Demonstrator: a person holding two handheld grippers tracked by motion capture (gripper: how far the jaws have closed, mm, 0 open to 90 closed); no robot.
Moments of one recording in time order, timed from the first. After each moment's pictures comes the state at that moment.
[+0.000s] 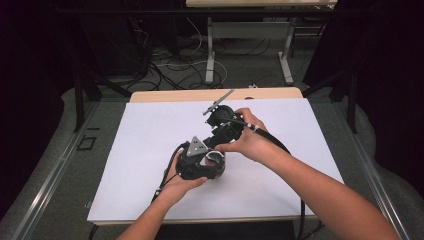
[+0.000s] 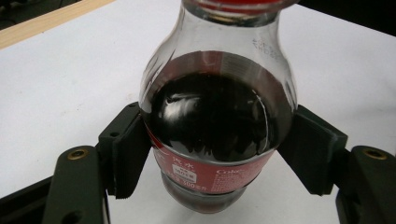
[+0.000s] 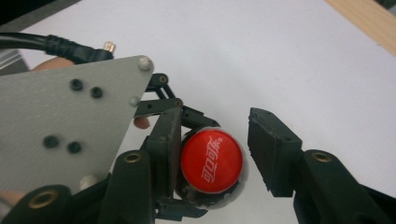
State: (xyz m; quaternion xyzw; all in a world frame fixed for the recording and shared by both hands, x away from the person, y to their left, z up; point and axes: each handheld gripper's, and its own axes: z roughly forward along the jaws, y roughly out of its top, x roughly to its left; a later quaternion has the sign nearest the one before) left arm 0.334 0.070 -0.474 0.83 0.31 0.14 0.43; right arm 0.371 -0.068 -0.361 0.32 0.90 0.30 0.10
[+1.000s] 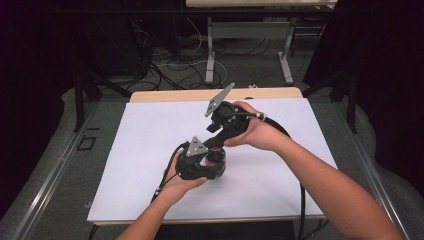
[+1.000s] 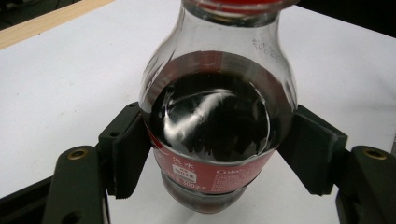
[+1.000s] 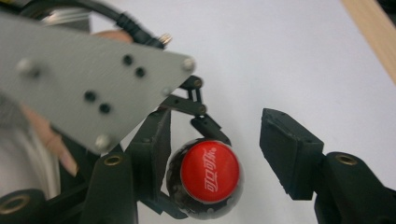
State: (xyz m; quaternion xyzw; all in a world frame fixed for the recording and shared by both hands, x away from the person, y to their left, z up) left arm 0.333 0.071 -0.473 0.83 0.31 0.14 0.44; right arm 0.389 -0.079 -0.355 0.14 0.93 0.33 0.04
